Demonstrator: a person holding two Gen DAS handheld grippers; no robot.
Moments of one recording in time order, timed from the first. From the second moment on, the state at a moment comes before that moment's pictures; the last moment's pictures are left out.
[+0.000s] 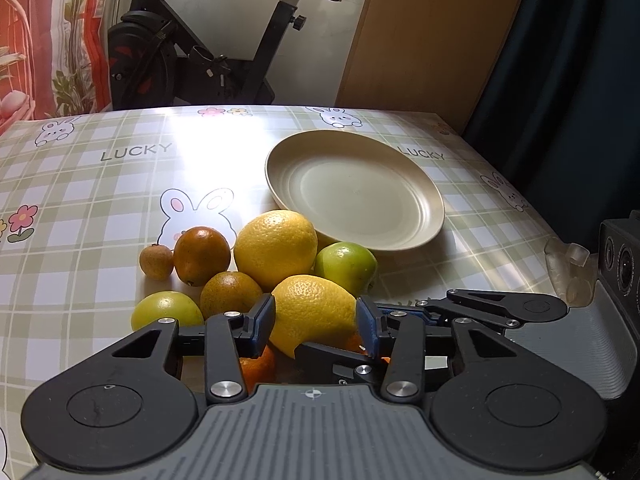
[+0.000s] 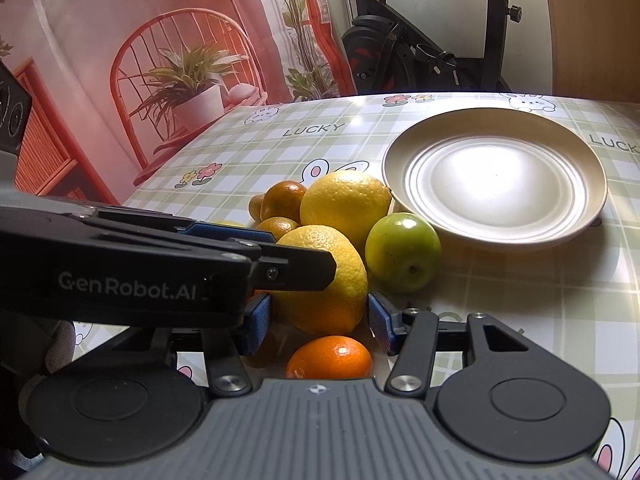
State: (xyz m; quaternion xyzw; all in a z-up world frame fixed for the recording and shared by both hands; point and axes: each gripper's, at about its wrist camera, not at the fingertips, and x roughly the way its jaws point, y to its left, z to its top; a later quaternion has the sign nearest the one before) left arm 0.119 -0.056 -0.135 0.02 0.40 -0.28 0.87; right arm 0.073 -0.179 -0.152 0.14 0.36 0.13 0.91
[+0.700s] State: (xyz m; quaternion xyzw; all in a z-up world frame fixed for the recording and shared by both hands) left arm 0.132 -0.038 -0.154 -0.08 0.43 -0.27 0.86; right arm 0.079 -0.168 -0.156 0.12 0.36 0.12 0.92
